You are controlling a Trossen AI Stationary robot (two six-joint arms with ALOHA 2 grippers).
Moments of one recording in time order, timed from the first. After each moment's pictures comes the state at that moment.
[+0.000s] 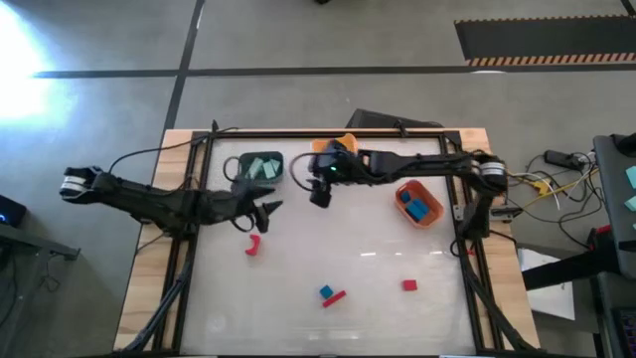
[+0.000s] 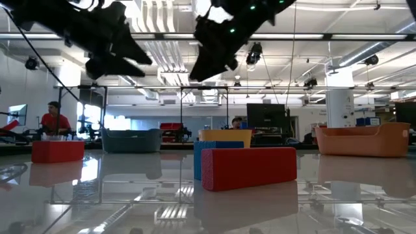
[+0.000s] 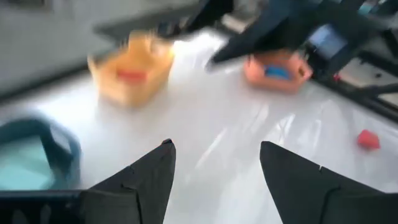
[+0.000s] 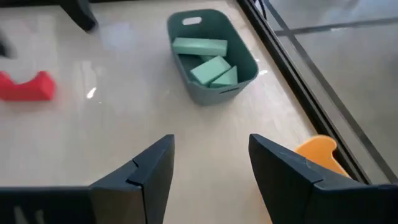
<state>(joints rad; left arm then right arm) -0.12 0.92 0.50 0.02 -0.54 -0.52 -0.17 1.82 1.46 -0.33 0.18 -0.02</state>
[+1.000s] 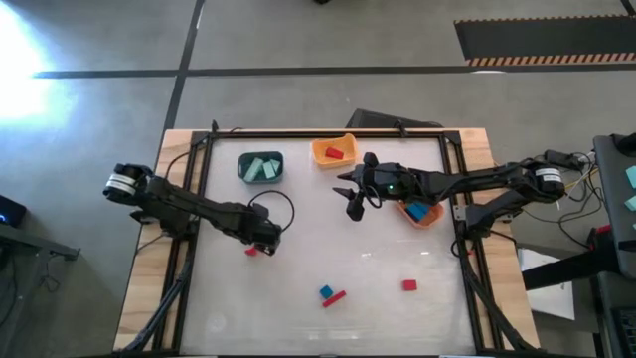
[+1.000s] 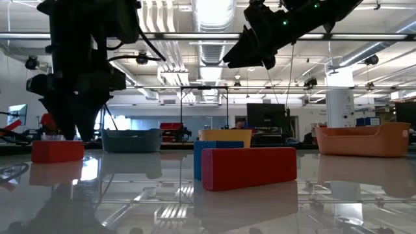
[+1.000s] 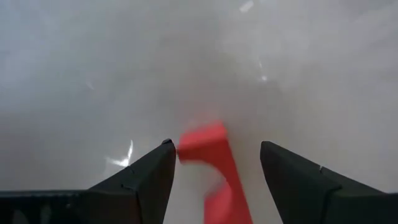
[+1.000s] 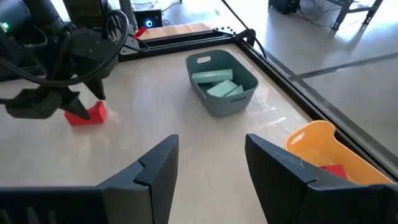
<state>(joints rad) -0.21 1.49 0.87 -0.88 -0.15 -1.27 -0.10 1.40 0.86 0.16 0.18 0.08</state>
